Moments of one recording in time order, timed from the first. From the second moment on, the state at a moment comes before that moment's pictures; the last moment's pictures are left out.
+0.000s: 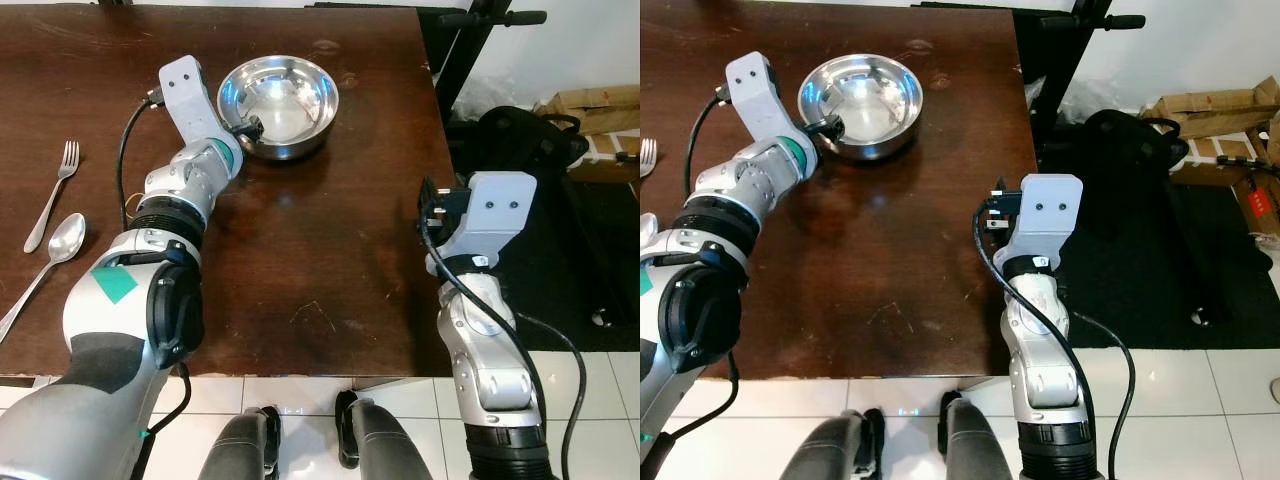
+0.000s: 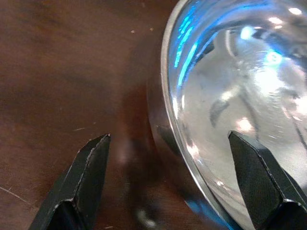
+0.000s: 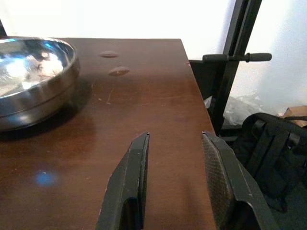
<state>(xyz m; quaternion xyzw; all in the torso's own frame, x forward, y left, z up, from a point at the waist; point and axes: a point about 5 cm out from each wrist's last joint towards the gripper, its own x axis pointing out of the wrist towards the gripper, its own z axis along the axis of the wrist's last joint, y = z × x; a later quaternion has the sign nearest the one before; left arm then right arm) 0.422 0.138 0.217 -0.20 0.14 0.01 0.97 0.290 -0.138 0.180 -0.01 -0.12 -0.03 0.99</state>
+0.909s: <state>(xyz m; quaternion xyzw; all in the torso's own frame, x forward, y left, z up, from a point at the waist) 0.421 0.144 0.212 -0.21 0.13 -0.01 0.97 0.299 -0.143 0.191 -0.01 -0.13 -0.03 0.99</state>
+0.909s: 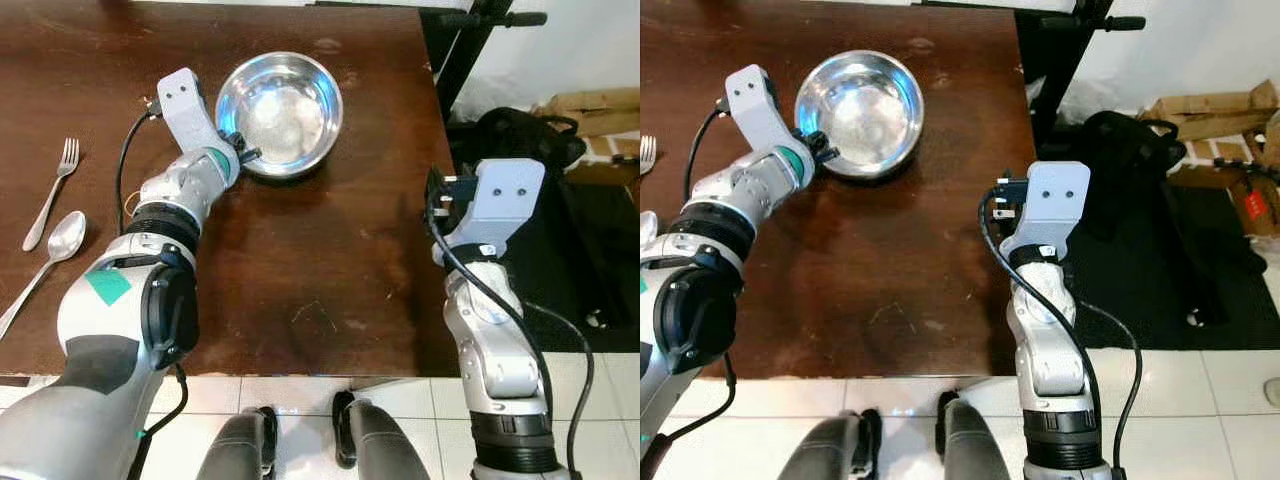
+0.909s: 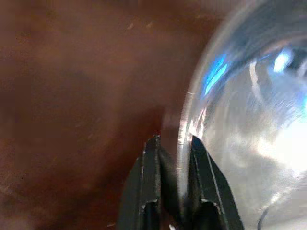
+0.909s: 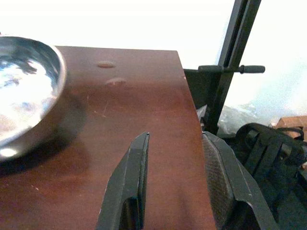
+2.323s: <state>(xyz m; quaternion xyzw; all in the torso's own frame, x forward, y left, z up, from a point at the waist) 0.333 0.118 0.300 -0.03 -0.28 -0.16 0.95 0.287 -0.092 0.251 0.15 -0.20 0.25 0.93</state>
